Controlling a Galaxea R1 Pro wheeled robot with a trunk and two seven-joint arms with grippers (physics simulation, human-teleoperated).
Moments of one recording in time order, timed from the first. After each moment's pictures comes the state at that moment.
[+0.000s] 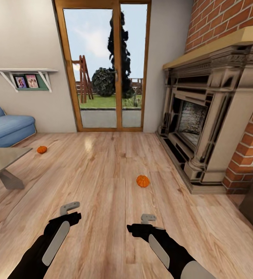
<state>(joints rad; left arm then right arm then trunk) -0.38 0.10 -0.15 -1.19 0.59 0.61 0.59 -0.55 0.09 0.49 -0.63 -0.58 0.30 -0.06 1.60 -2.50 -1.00</state>
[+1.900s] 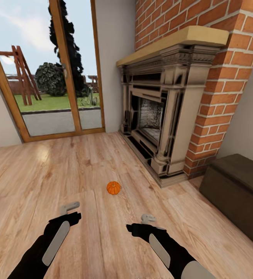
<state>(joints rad) -0.38 0.10 -0.15 -1.19 0.59 0.61 0.59 -0.55 0.09 0.49 -0.63 -0.64 0.30 -0.05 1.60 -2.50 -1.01</state>
